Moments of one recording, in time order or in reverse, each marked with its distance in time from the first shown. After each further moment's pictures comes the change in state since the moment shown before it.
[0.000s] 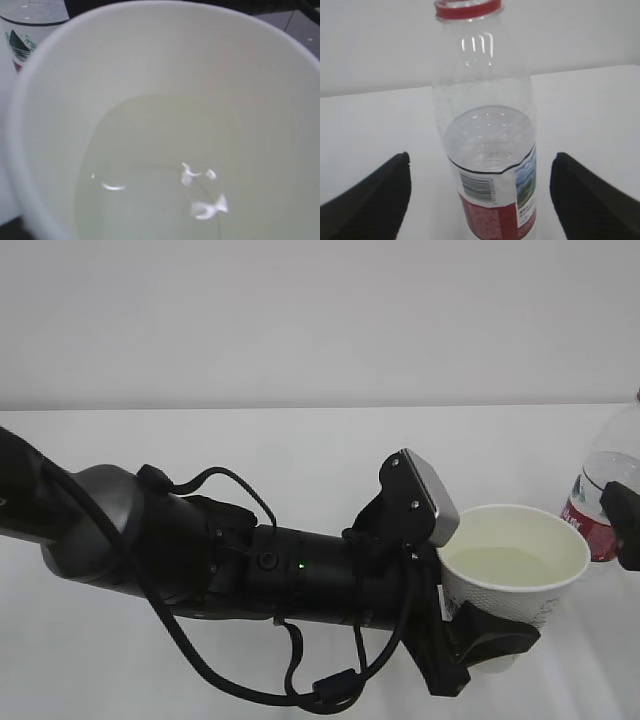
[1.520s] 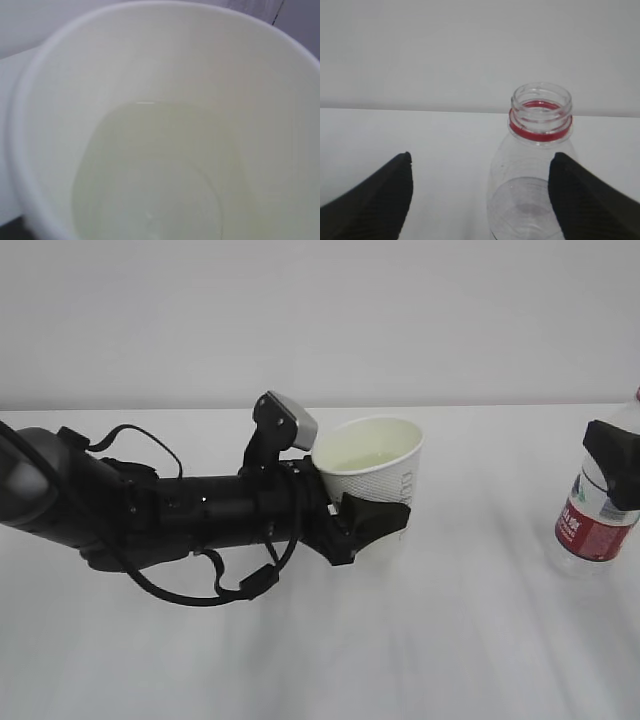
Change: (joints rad) left arm 0.281 0.013 0.054 -0.091 -0.126 0.000; right arm 0.000 -0.209 -0.175 -0.145 0.356 -0.002
